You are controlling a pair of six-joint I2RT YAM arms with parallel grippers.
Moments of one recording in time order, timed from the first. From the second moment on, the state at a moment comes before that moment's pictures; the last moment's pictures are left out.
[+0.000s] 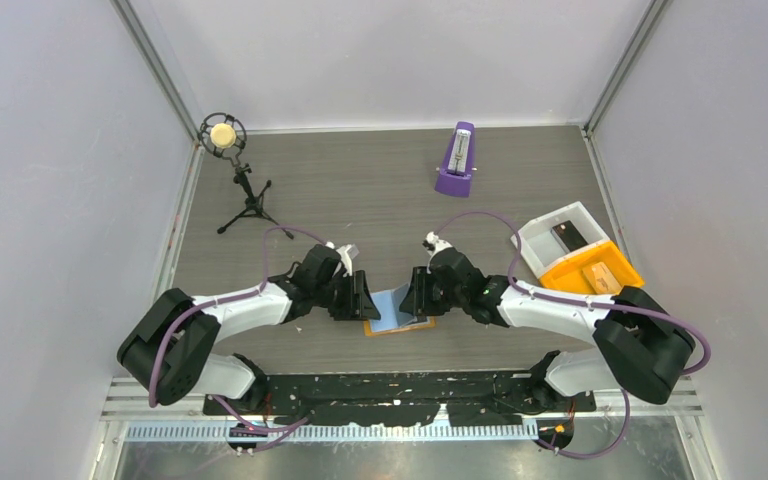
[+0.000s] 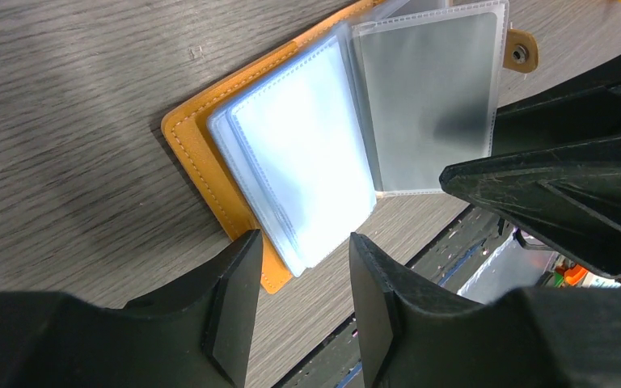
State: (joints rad) left arm -0.65 1.36 0.51 0.00 0.40 -0.73; right arm 0.84 1.33 0.58 -0.01 -0.12 0.77
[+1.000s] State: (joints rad) left arm -0.65 1.15 0.51 -0.18 0.28 -0.71; right arm 0.89 1.35 0.60 0.07 -0.20 0.82
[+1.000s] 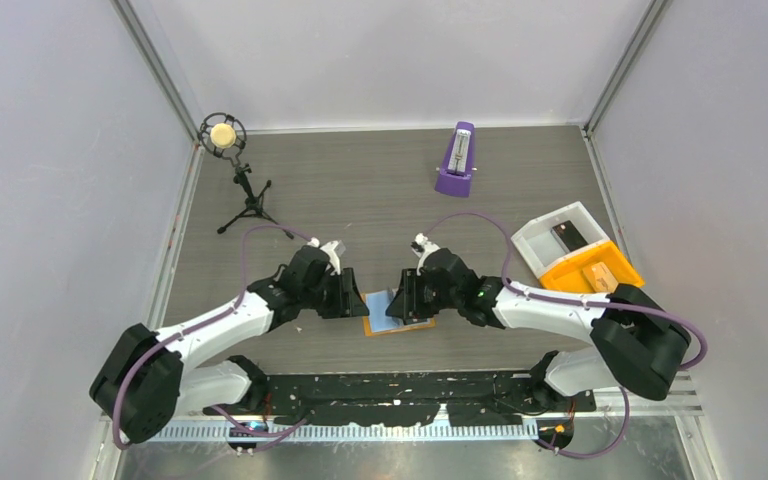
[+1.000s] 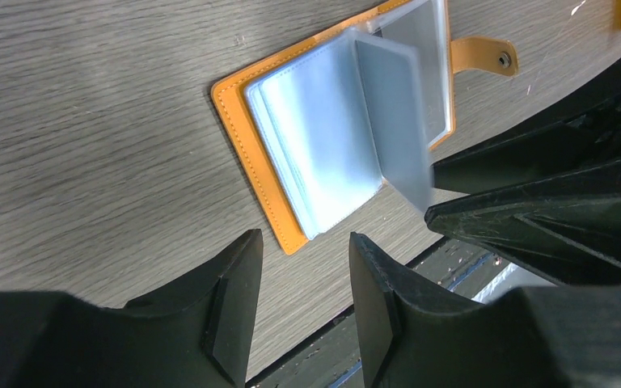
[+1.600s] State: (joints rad) left arm -0.65 1.15 0.54 -0.21 0.28 -0.70; right arm 0.89 1.35 0.62 0.05 -0.18 0.81
